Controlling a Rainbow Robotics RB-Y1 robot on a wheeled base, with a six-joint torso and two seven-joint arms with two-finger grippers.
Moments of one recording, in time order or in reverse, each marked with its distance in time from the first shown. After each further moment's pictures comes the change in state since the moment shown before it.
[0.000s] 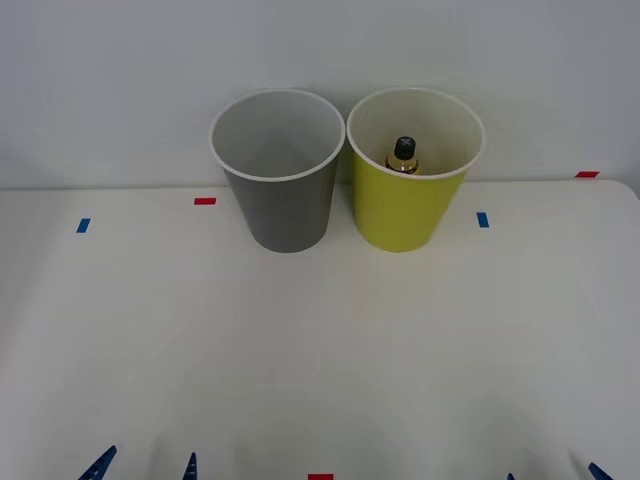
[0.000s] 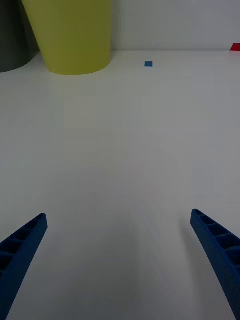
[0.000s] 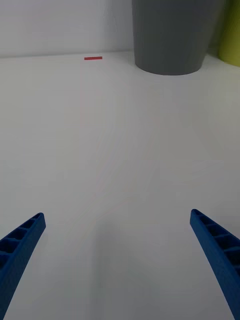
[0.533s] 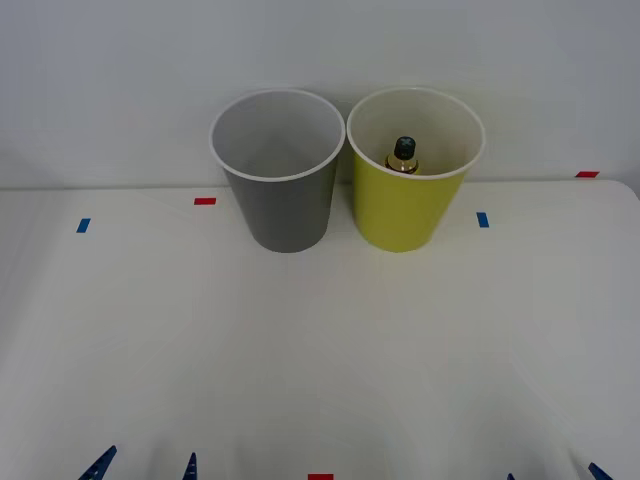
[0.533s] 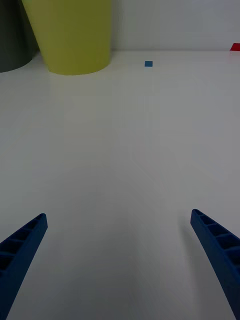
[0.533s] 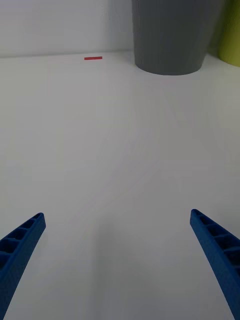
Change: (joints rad) right arm 0.000 0.000 0.000 0.000 0.000 0.000 0.000; left arm 0.000 0.000 0.000 0.000 0.000 0.000 0.000
